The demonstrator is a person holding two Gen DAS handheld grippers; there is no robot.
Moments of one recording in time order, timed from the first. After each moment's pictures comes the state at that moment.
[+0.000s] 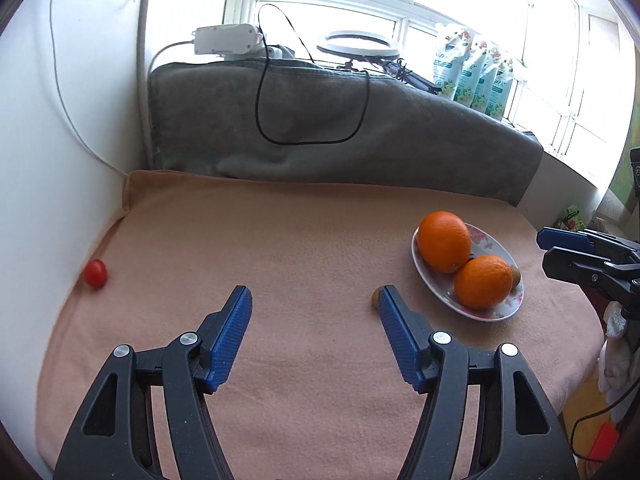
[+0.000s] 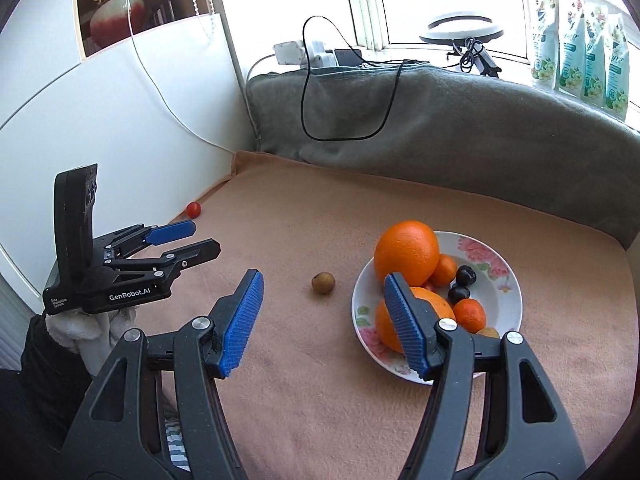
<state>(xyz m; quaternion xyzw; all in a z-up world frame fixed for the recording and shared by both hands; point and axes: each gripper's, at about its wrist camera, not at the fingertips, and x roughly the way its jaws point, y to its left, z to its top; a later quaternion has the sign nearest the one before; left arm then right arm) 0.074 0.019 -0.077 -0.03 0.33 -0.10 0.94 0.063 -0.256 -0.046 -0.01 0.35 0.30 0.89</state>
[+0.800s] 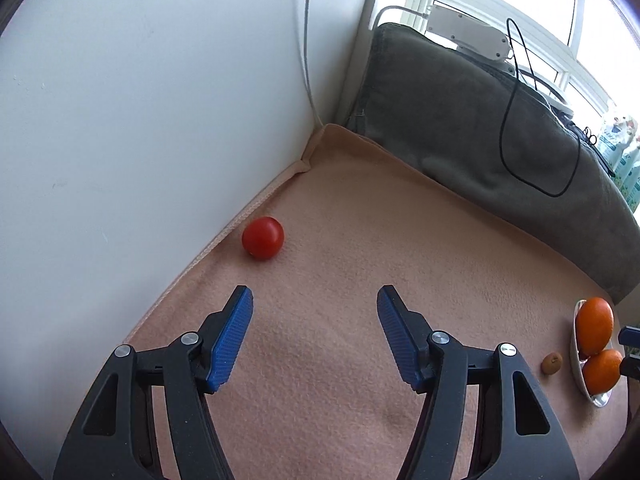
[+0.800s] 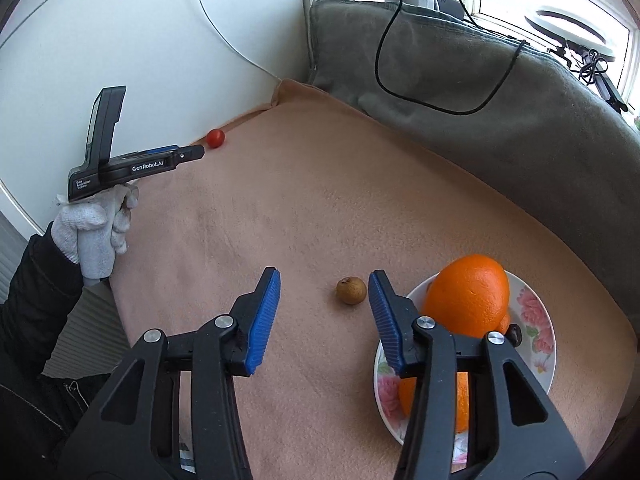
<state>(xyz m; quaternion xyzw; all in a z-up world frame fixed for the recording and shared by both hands) 0.112 0.158 -0.127 -0.15 0.35 0.12 0.92 0.126 -0.183 -0.070 -0.15 0.41 0.38 0.81</state>
